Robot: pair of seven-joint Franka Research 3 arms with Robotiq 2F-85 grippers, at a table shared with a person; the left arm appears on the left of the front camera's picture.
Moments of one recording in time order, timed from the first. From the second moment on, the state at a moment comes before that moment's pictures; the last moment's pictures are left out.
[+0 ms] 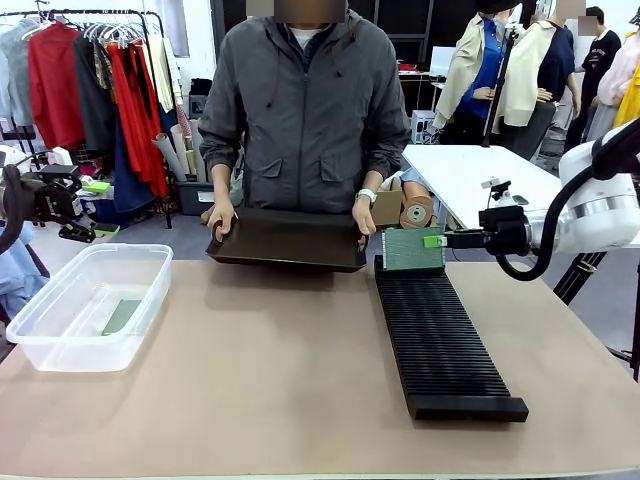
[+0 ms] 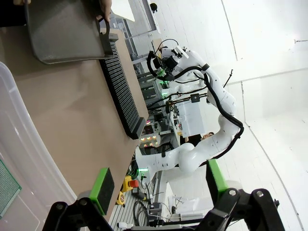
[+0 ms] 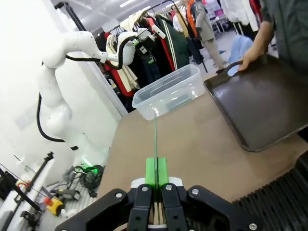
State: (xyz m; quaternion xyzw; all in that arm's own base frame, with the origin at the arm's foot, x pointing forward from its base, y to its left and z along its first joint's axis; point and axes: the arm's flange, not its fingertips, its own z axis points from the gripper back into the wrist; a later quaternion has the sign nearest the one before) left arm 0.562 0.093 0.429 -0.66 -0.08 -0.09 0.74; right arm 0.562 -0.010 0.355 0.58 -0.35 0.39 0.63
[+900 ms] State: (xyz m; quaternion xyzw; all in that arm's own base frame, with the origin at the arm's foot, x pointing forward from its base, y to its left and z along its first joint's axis) left arm 0.562 0.093 0.429 -0.66 -0.08 -0.09 0.74; right arm 0.561 -0.043 0.308 0.52 -0.42 0.42 0.62
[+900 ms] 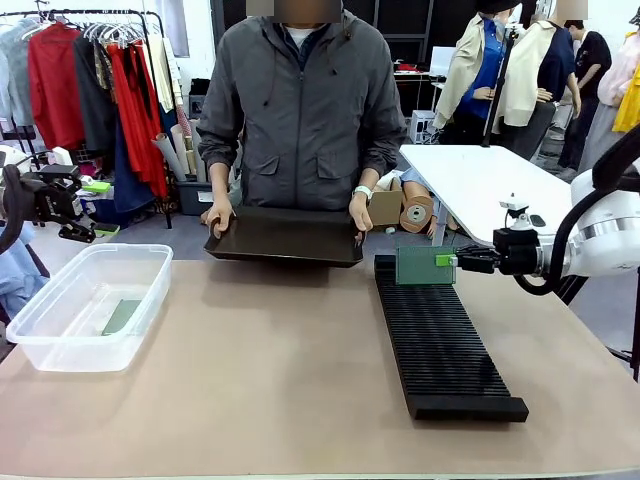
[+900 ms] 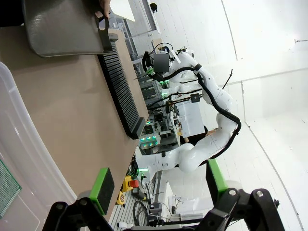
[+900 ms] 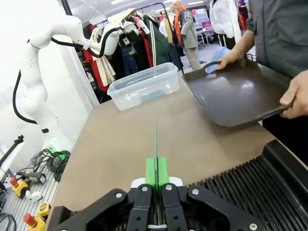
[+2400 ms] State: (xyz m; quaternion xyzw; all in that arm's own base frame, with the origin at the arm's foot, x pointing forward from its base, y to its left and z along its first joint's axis) left arm 0.562 0.093 0.429 -0.66 -0.08 -0.09 0.74; right arm 0.576 -0.053 0.239 0.49 -0.44 0.41 0.63
